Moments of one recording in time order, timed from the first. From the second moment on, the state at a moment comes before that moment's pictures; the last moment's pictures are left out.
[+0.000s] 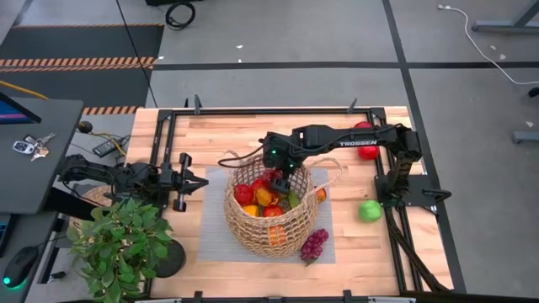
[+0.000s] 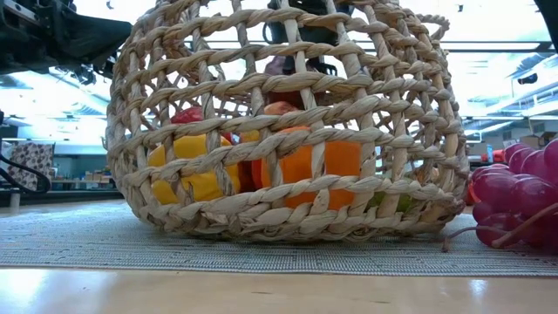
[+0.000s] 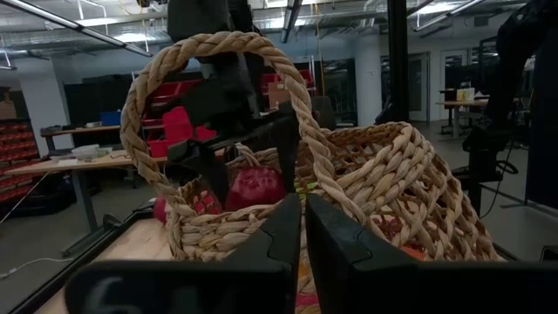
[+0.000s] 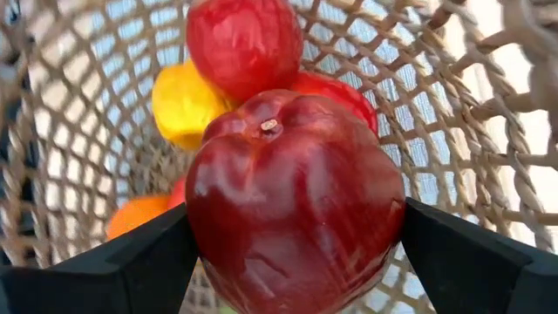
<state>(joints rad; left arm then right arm) -0.21 0.15 0.01 0.34 -0.18 0.12 -0.06 1.85 1.68 -0.93 -0.21 0.25</state>
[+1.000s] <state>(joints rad) -0.21 0.15 0.01 0.34 -0.18 0.12 -0.05 1.84 1.81 -1.03 -0.10 0.22</state>
